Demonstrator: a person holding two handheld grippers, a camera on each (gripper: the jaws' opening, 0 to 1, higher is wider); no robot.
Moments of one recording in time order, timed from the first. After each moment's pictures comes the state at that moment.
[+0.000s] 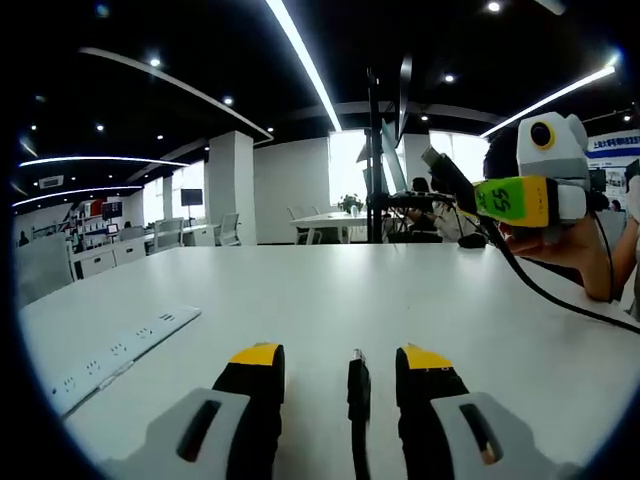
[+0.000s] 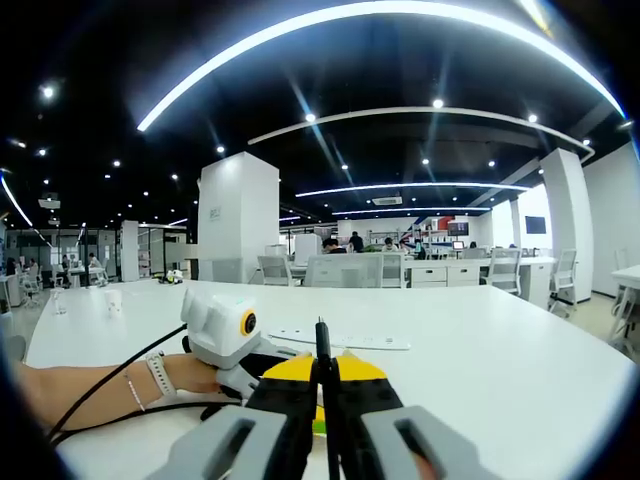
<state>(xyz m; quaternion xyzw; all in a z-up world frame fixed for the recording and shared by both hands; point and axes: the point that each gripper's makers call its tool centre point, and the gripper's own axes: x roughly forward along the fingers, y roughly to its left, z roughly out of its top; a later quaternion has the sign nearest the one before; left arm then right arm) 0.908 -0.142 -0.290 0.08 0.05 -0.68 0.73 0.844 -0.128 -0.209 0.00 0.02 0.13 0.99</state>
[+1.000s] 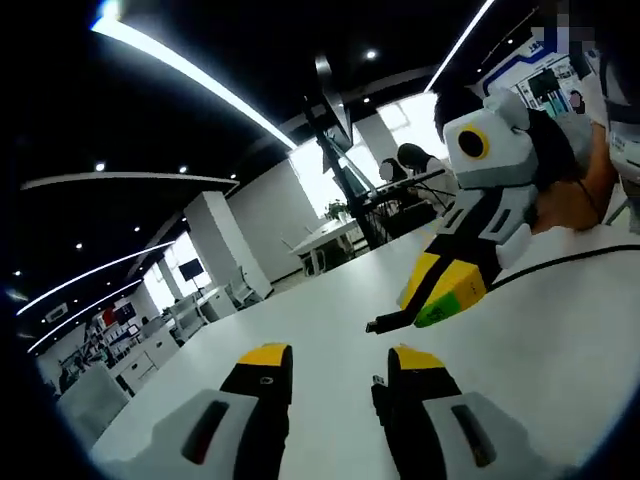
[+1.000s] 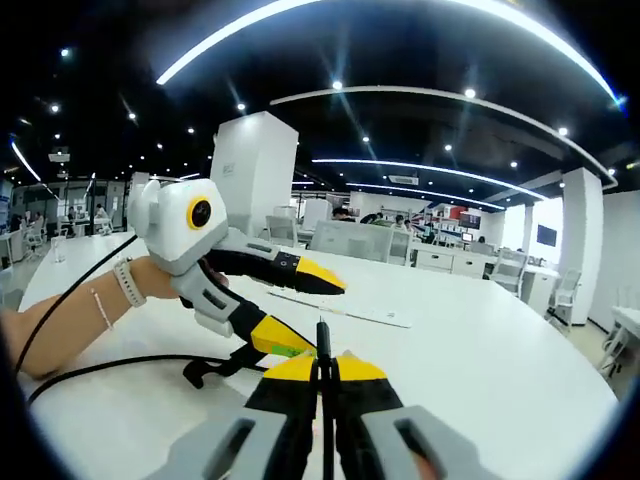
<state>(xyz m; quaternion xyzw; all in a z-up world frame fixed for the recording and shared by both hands) 0.896 -0.117 -0.230 0.24 -0.10 -0.66 0.70 0.853 -0.124 -0.242 -0.09 0.09 0.14 0.98</state>
